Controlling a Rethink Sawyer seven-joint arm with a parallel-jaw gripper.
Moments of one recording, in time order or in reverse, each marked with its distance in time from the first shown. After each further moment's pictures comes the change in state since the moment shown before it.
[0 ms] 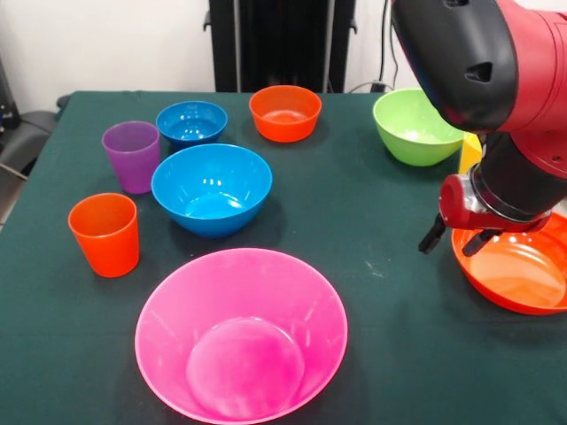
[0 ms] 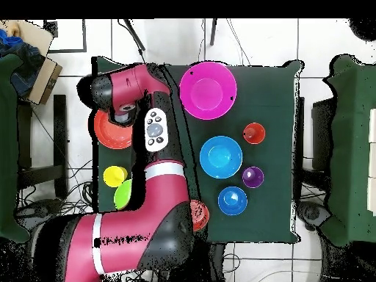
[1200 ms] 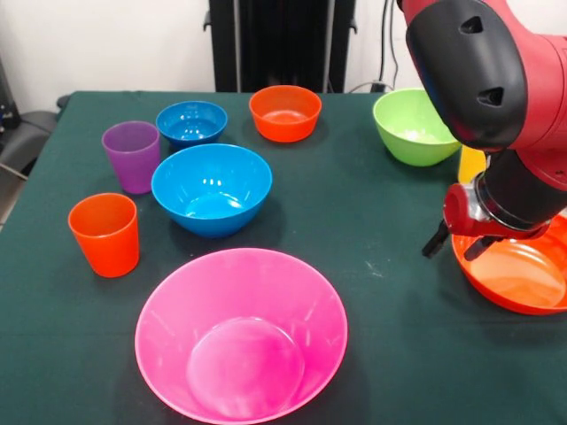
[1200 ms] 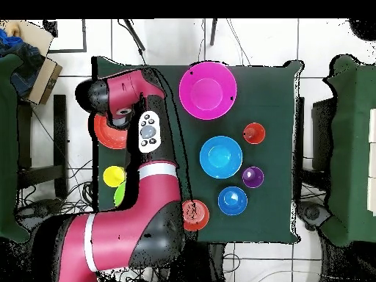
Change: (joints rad) arm 0.033 0.046 -0.050 -0.022 0.040 -0.014 0.000
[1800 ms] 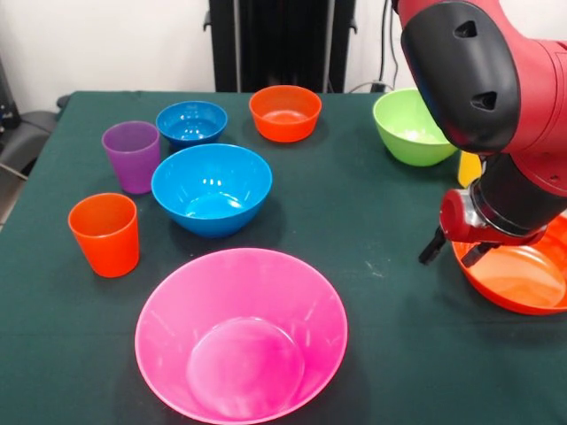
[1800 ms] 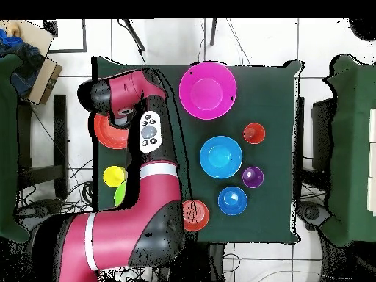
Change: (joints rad) arm 0.000 0.011 -0.011 -0.010 0.005 -0.023 0.000
